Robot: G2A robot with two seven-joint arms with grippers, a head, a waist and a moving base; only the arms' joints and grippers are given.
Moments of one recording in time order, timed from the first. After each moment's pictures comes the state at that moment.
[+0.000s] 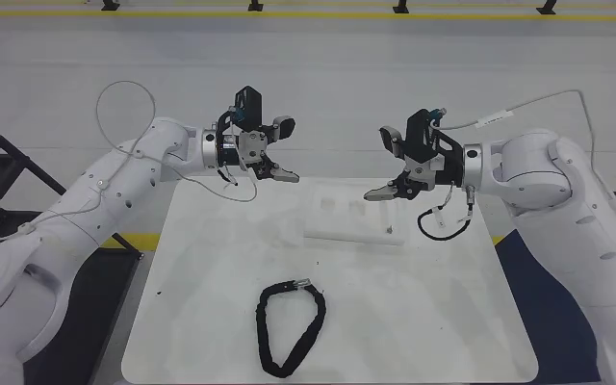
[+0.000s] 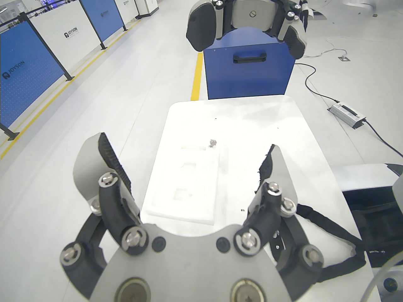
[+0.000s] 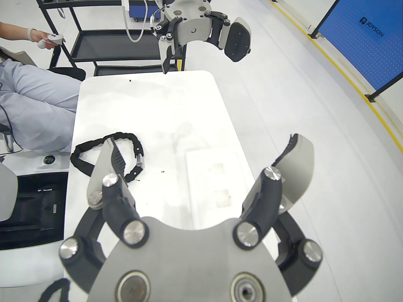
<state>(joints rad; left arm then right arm) 0.12 -0.94 -0.17 -1.02 0.69 -1.01 0.35 -0.55 -0.88 0.94 -1.54 -0.37 -0.88 0.70</state>
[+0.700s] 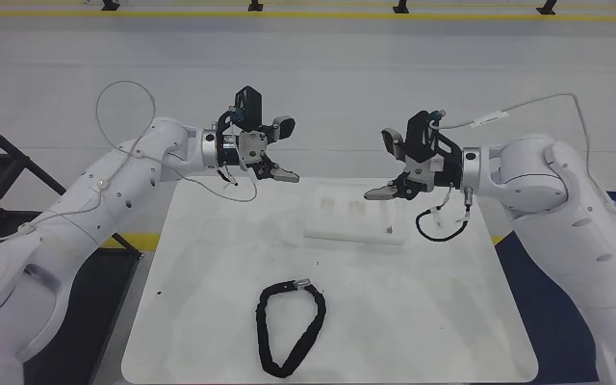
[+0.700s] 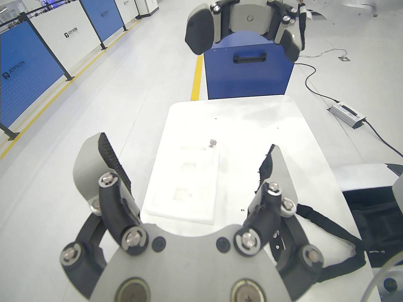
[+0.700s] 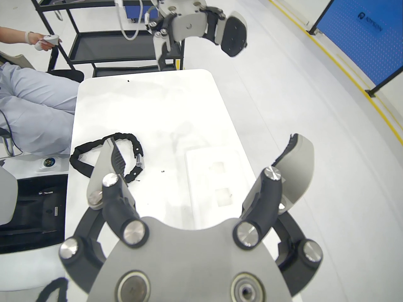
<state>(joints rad) 0.12 -0.94 -0.17 -1.02 0.69 -1.01 0.35 -0.59 -0.88 0.94 -1.51 -0.38 -0.82 0.69</state>
